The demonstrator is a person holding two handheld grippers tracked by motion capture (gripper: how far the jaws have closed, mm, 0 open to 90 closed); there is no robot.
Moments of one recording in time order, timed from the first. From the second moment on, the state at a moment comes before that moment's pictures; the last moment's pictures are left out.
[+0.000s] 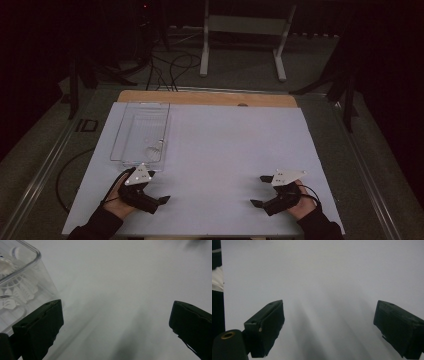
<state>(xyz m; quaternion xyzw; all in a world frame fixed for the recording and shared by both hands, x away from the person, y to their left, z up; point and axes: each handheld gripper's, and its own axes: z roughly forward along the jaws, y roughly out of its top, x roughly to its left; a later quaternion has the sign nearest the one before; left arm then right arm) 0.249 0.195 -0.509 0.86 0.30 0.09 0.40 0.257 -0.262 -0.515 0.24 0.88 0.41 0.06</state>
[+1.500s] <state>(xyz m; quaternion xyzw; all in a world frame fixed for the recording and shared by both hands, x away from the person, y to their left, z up) 0.245 0.197 -0.520 0.85 0.33 0.09 0.40 0.256 -0.264 -0.522 0.24 0.88 0.41 0.06</state>
